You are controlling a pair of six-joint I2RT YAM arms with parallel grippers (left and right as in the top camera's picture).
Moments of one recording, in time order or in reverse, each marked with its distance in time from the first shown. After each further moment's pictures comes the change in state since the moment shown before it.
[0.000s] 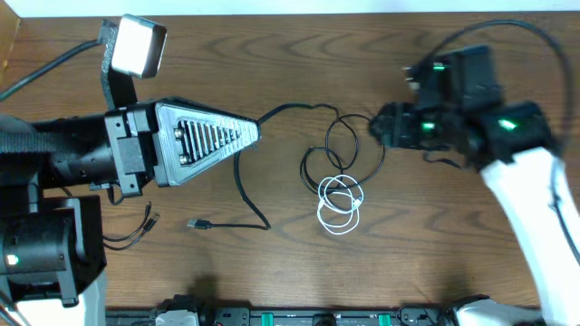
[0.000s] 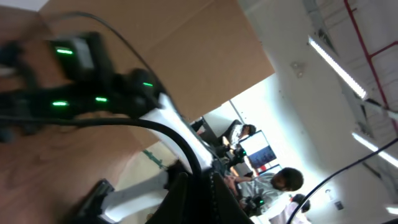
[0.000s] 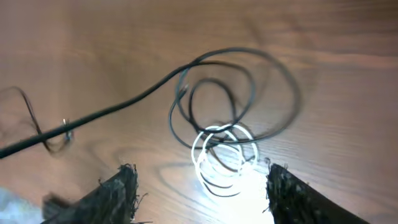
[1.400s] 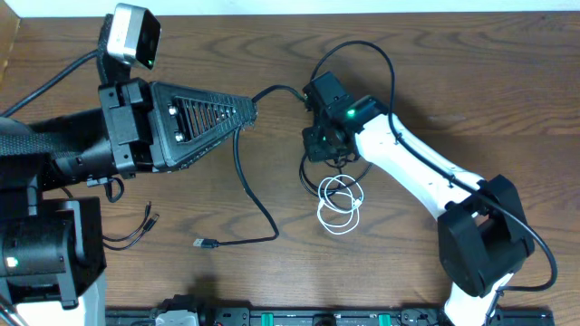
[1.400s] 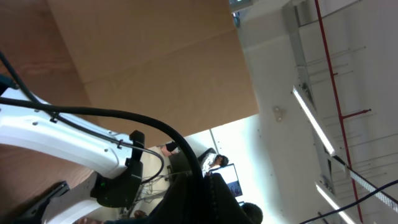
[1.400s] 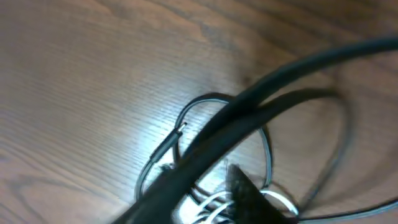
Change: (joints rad) left arm 0.000 -0.003 0.000 0.000 -0.113 -0.255; right arm 0.294 0.466 -0.006 0.272 0.220 0.003
